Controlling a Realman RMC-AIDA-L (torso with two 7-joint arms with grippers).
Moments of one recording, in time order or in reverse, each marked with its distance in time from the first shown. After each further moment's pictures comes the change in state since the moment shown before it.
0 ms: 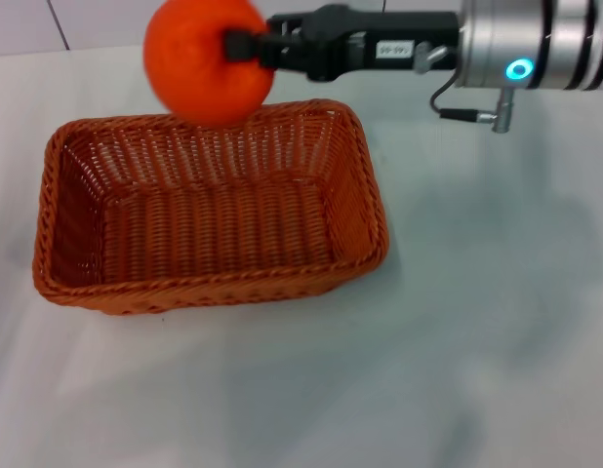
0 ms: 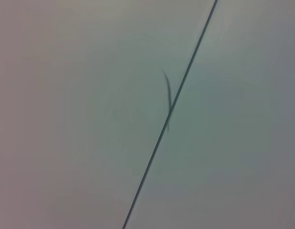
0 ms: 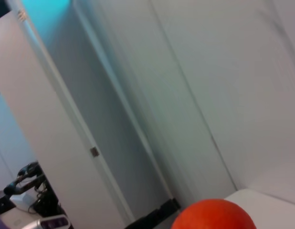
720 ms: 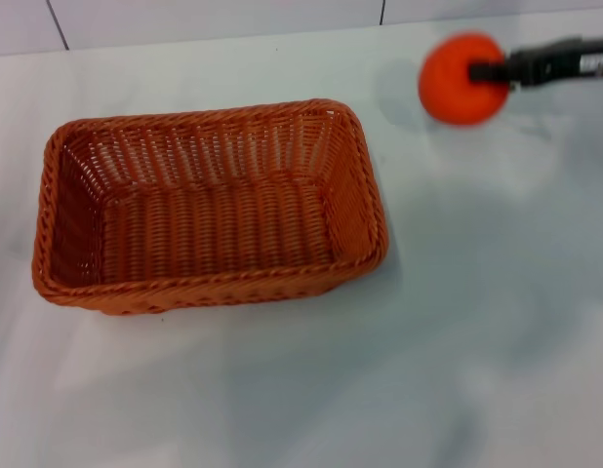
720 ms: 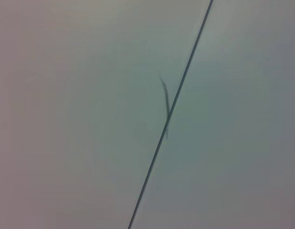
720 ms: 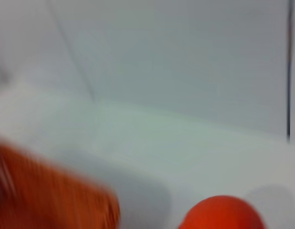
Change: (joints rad) left arm -0.001 0.001 0.000 0.034 0.000 0.000 0.001; right arm -0.135 -0.118 0.230 -0.201 -0.516 0.149 0.245
